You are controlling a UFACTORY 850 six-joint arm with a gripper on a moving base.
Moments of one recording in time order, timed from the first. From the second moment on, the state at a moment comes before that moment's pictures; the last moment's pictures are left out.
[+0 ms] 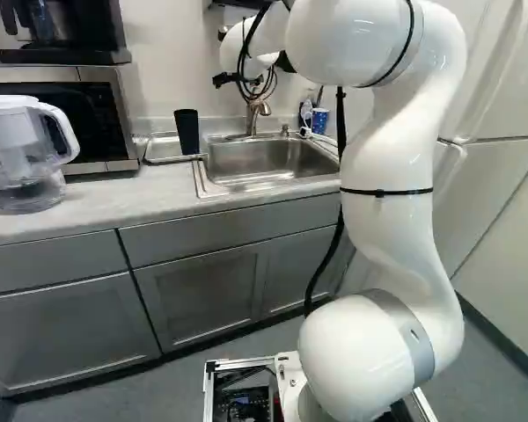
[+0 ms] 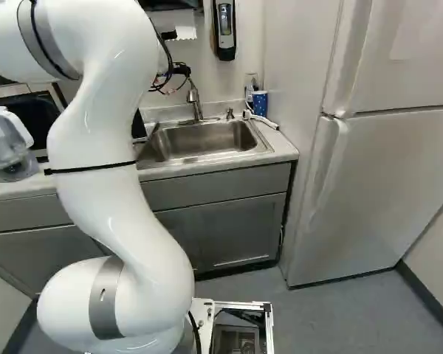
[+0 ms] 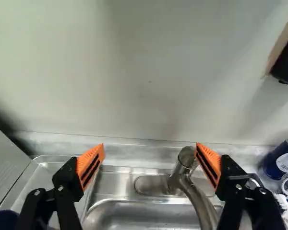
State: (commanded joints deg) arm 12.4 -24.2 -92.5 -5.6 1.9 1.3
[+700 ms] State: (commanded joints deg) arm 13.4 -16.4 -83.2 -5.6 1.9 1.3
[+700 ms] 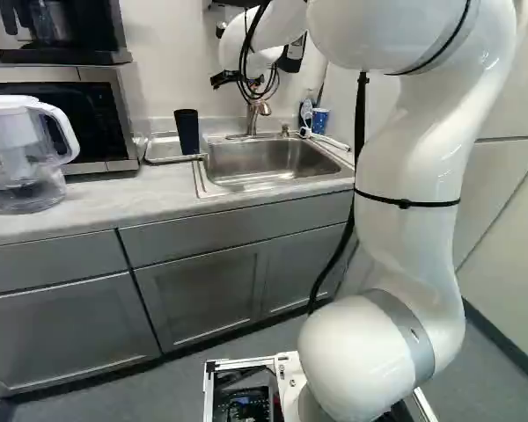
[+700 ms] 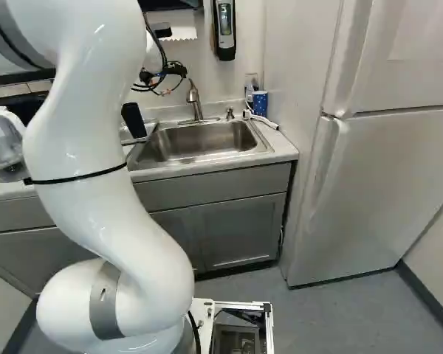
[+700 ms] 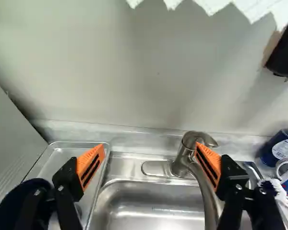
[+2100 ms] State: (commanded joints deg) arm 15.2 -4.3 -70.0 -5.6 -5.2 1.3
